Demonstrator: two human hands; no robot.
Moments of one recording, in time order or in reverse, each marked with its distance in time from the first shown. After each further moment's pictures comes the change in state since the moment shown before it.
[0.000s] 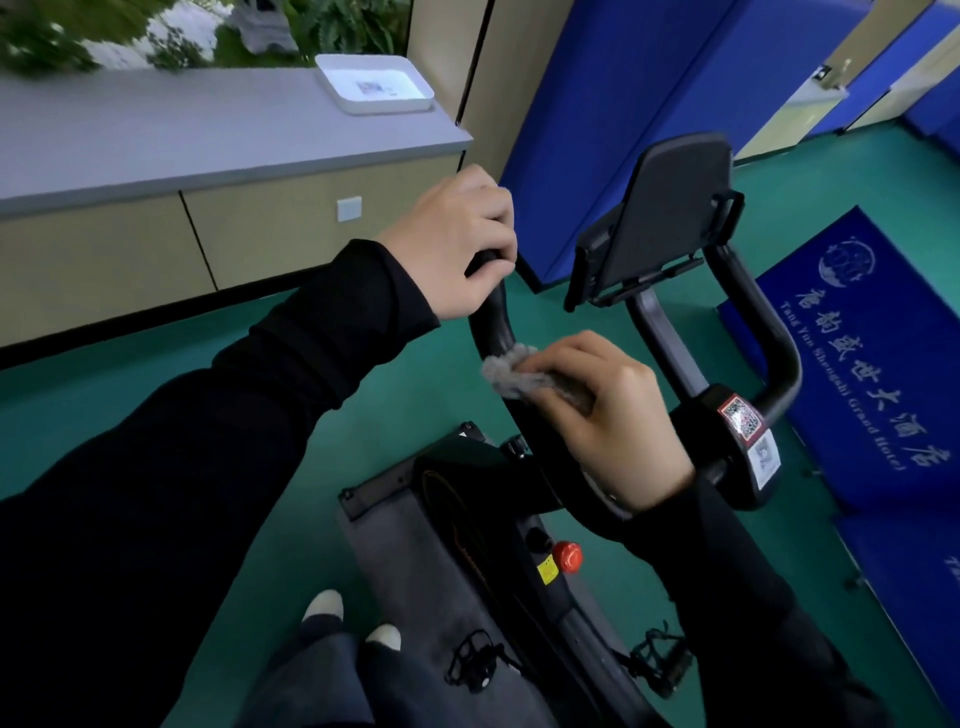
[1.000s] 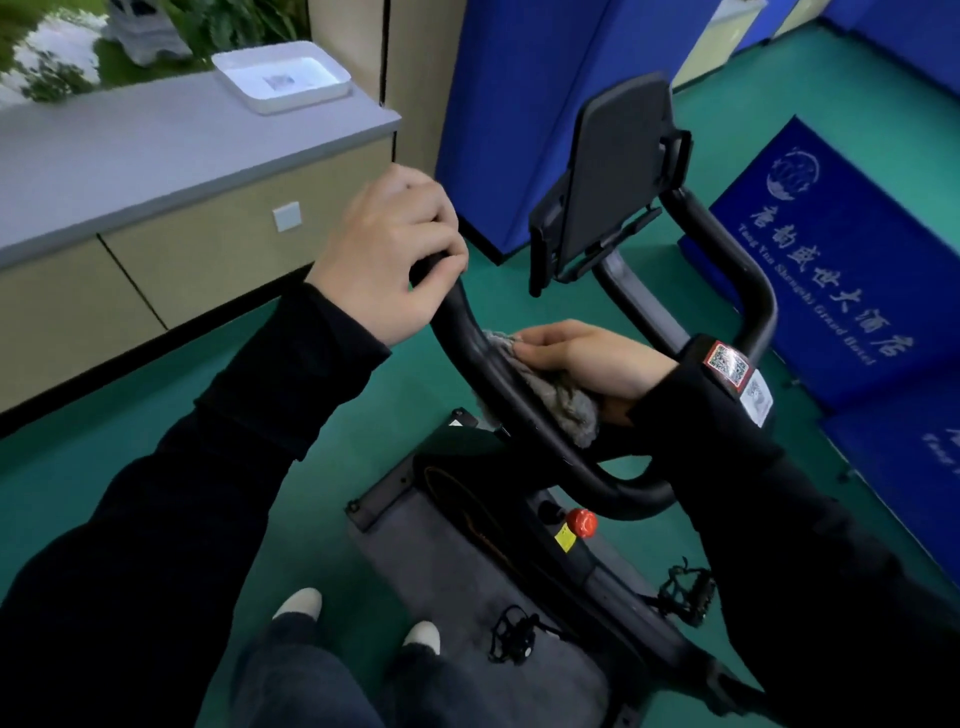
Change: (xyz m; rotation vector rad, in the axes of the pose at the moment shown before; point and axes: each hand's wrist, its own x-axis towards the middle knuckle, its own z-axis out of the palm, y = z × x) left_hand -0.006 -0.011 0.009 -0.066 0.080 0.034; right_hand 0.035 0.040 0.008 0.877 -0.434 0.754
